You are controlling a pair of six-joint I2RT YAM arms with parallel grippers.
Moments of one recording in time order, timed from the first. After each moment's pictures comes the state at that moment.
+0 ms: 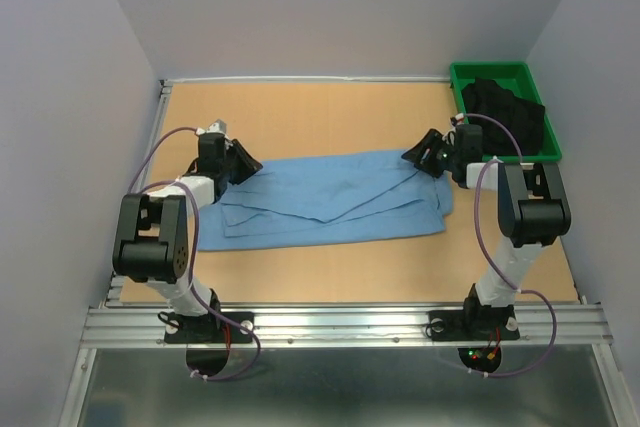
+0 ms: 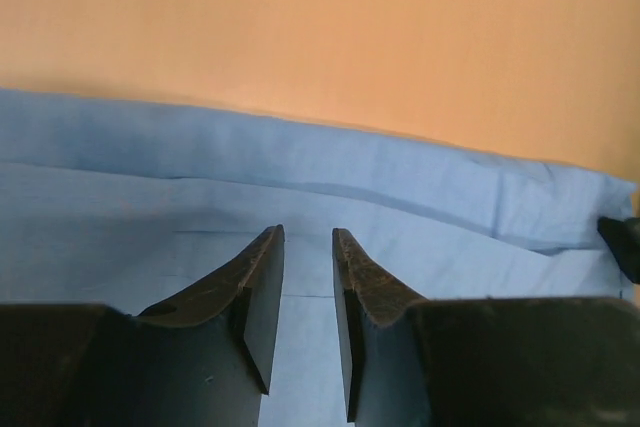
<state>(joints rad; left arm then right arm) -0.10 1.58 0.79 0.17 0.22 -0.65 0.00 1.86 0.92 0.31 -0.45 0.62</state>
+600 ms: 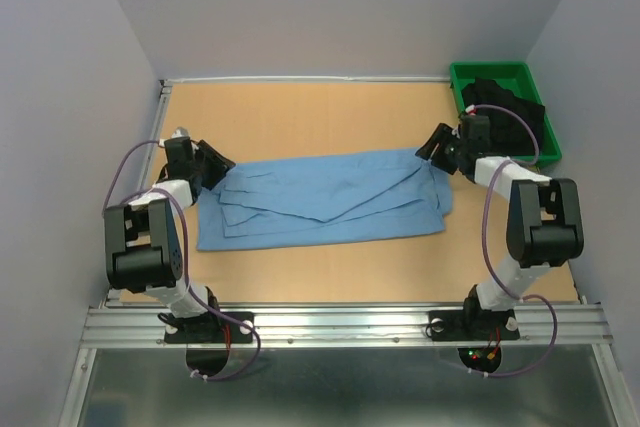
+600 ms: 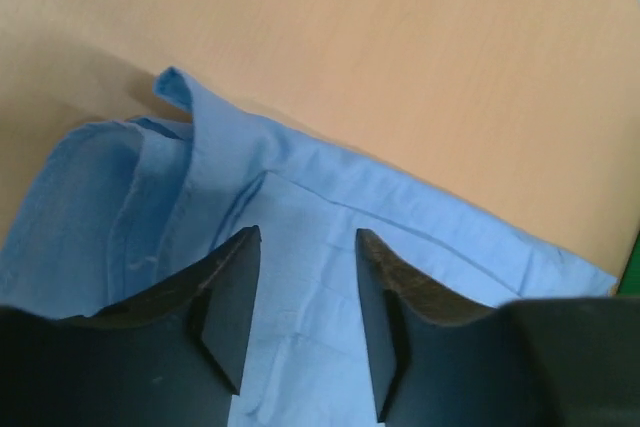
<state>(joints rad) 0.14 1.60 0.75 0.14 0.25 -0.72 0.01 1.73 0.97 0.06 -0.26 0.55</state>
